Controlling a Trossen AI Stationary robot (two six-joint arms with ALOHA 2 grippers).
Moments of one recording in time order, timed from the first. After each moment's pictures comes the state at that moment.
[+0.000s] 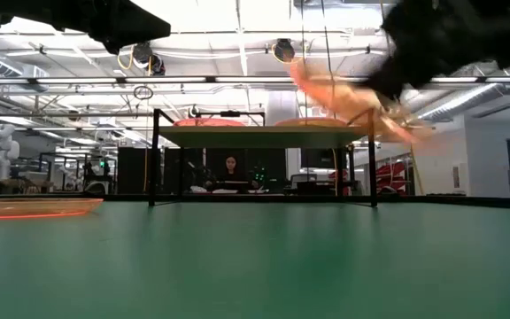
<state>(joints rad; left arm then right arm) -0.20 0.84 0.44 0.35 -0.48 0.12 0.11 1.03 0.36 0.33 0.06 0.16</state>
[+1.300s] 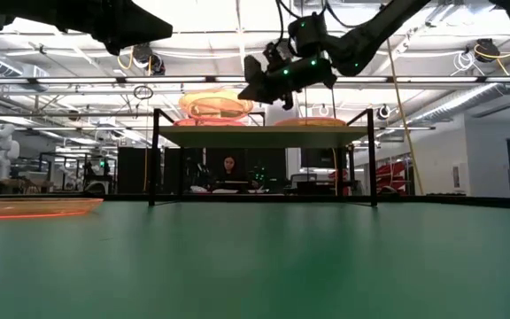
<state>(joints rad) -0.17 0.84 0.44 0.36 -0.48 0.12 -0.51 1.83 1.22 0.50 0.03 0.11</state>
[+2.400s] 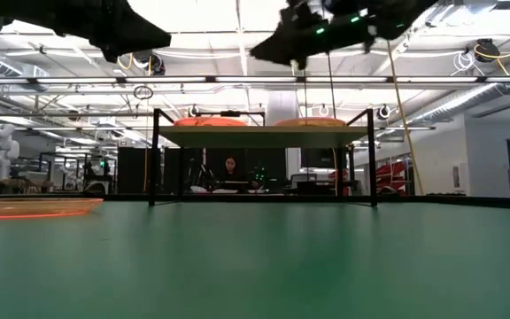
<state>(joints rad) -0.17 0.84 0.44 0.31 -0.50 0.04 -0.39 1.51 1.03 0.39 -0.11 -0.14</state>
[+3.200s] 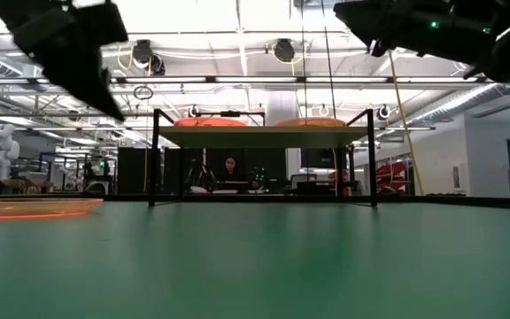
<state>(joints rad) -0.27 1.04 0.64 -0.49 -0.36 -0.38 -0.08 1.12 0.25 1.27 0.08 -0.23</state>
